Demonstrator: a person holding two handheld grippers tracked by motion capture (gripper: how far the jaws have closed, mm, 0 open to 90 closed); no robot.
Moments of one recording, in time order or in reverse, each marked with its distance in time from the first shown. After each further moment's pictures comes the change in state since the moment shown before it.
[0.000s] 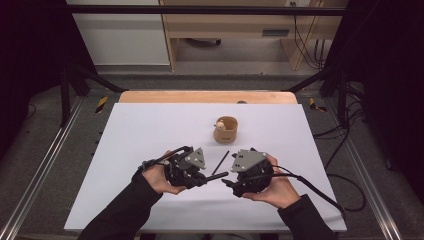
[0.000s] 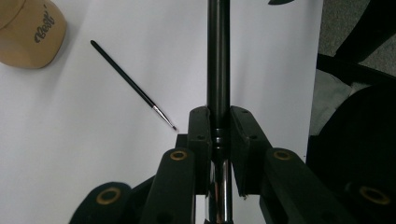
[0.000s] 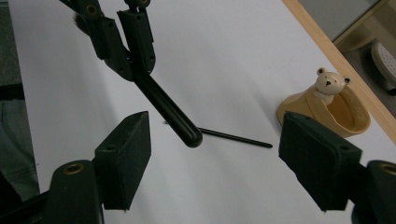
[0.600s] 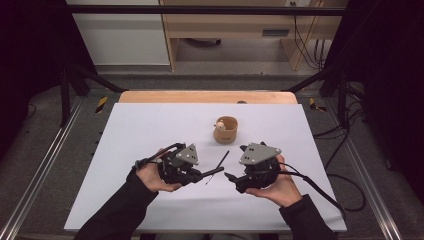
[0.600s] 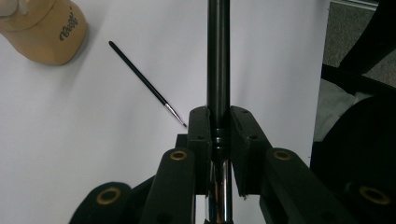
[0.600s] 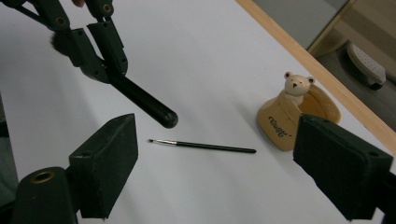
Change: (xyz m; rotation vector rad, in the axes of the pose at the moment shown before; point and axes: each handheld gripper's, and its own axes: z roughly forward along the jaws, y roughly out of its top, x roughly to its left) left arm 0.005 -0.009 -0.012 -0.041 0.023 -0.033; right arm -0.011 -0.005 -0.010 -0.084 -0.060 0.107
